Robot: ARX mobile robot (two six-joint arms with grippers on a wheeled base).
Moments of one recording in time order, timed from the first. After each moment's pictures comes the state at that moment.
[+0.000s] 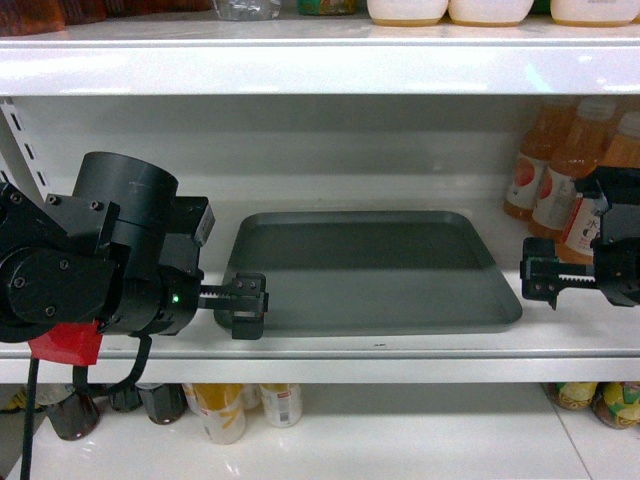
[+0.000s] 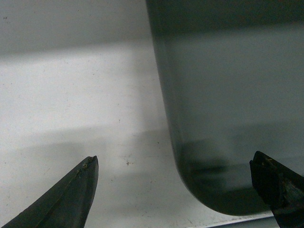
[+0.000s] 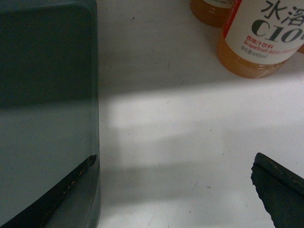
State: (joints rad) left arm -0.24 2.19 1.05 0.37 -0.08 -0.11; right arm 0.03 2.20 1.09 0.42 0.04 0.11
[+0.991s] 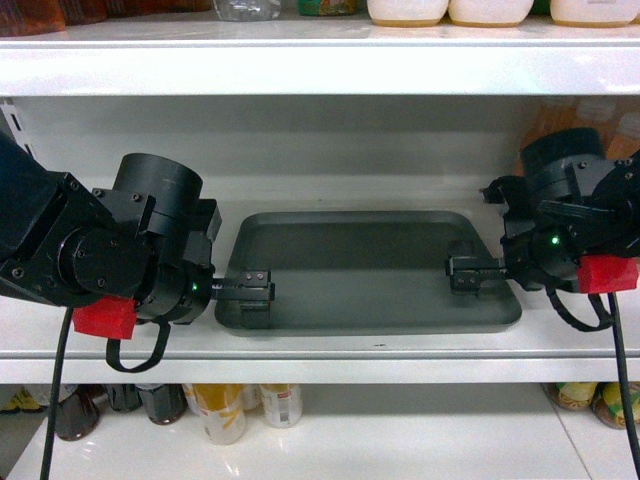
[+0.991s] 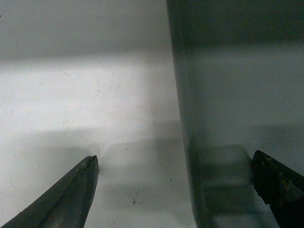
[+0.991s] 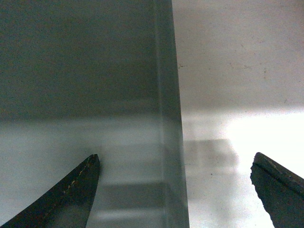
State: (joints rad) left arm -0.24 2.30 1.21 0.25 -0.13 -0.15; right arm 0.12 2.42 1.47 0.12 0.09 0.11
